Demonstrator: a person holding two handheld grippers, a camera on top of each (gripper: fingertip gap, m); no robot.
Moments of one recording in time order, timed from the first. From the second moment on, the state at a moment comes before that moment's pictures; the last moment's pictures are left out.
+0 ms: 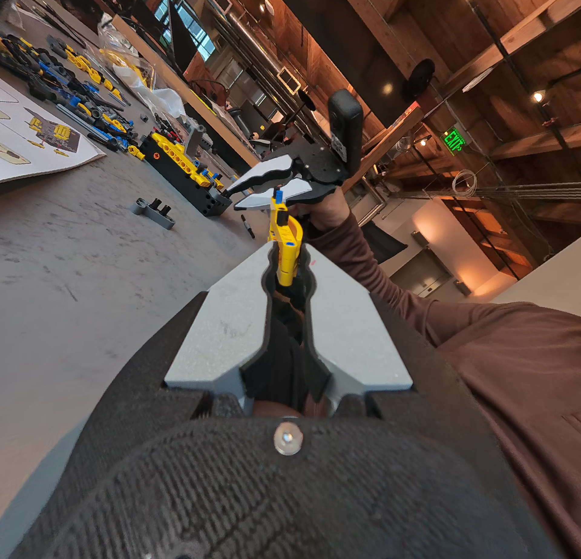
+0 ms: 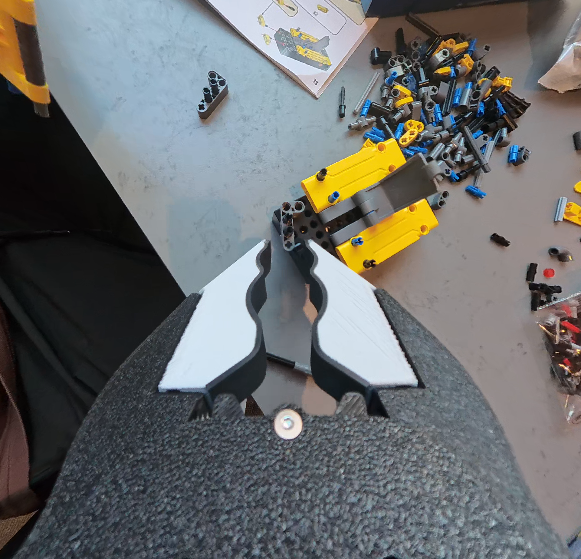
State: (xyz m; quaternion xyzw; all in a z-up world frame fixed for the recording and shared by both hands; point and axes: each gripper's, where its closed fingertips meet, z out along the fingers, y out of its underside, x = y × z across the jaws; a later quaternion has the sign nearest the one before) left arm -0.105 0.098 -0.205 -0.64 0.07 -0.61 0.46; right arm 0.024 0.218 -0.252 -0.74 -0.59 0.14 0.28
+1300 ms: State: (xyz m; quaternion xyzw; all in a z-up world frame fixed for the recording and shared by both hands) left arm -0.106 0.096 -0.202 -0.61 0.04 -0.67 0.43; right arm 0.084 0.302 -0.254 -0.81 -0.47 0.06 0.34
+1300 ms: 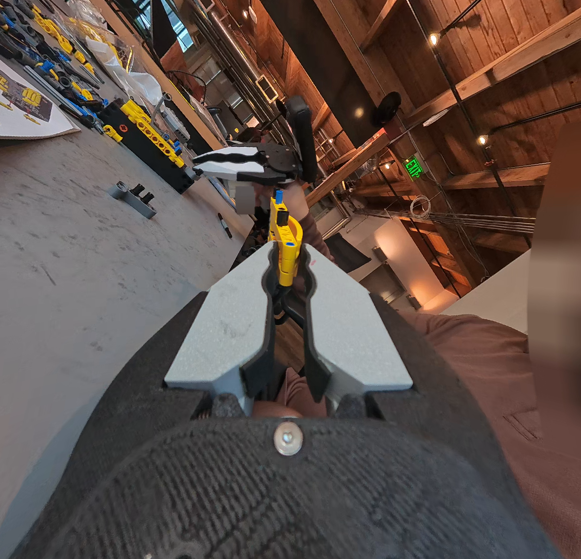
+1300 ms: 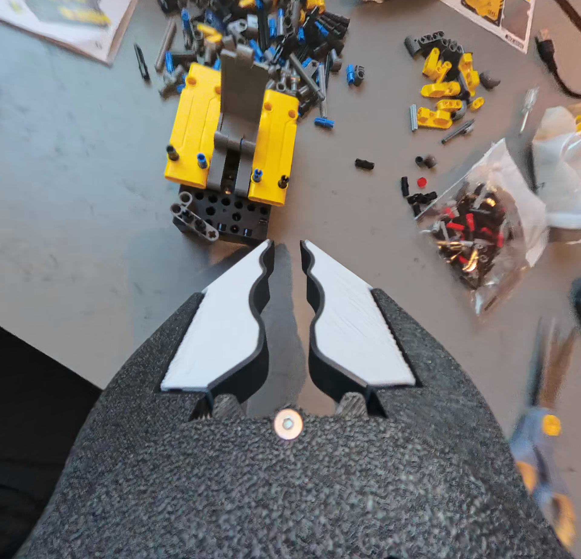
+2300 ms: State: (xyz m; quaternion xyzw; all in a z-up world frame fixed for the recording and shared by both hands) left arm -0.104 0.094 -0.202 -0.61 0.05 -0.66 0.43; right arm 0.044 0.280 -0.282 -0.80 -0.53 0.12 0.24
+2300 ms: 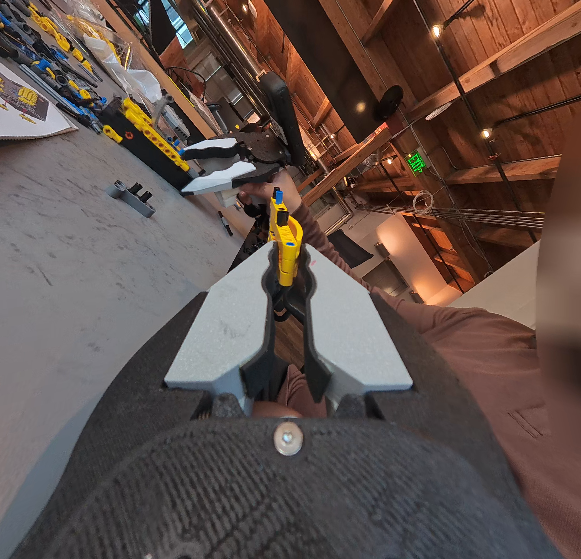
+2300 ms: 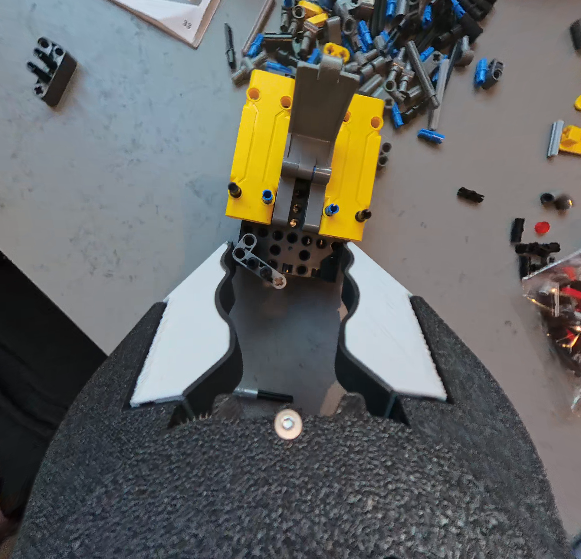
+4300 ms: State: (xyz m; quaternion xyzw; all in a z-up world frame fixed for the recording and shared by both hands) left arm -0.095 0.091 -0.207 -0.62 0.06 -0.66 0.42; right arm 0.070 0.262 -0.240 -0.64 -0.63 -0.12 0.42
